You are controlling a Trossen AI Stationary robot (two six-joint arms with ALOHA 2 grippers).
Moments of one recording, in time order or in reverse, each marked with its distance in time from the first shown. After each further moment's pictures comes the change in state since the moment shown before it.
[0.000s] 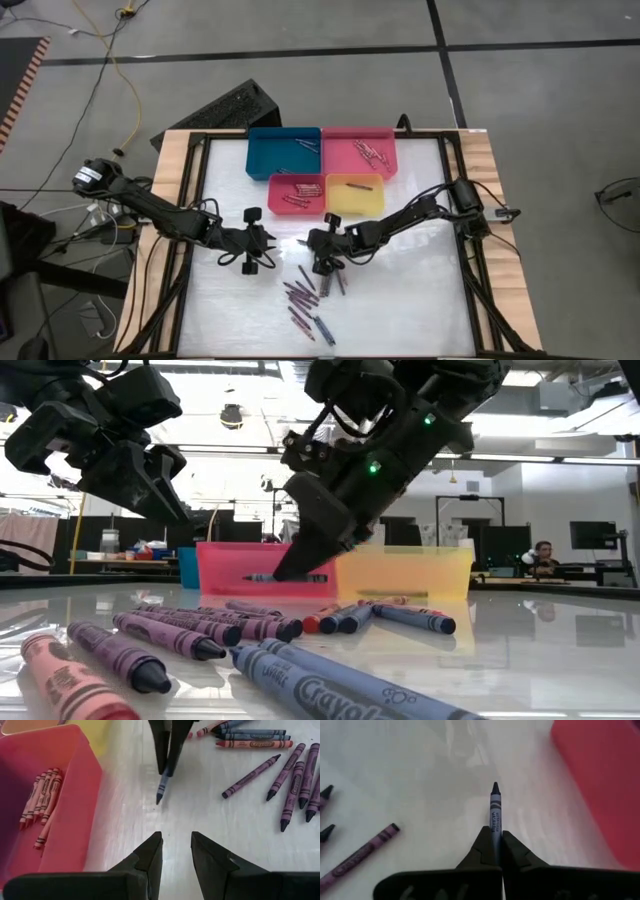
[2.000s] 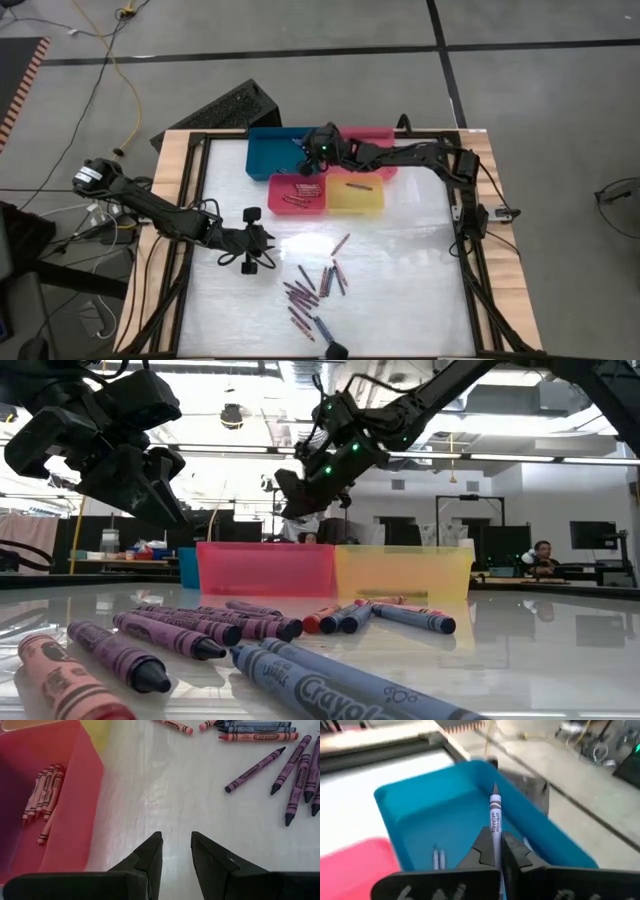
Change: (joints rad) left arm 0.000 0.000 0.000 -0.020 -0.007 0.004; right arm -0.566 -0.033 0.246 0.063 -0.119 -0.220
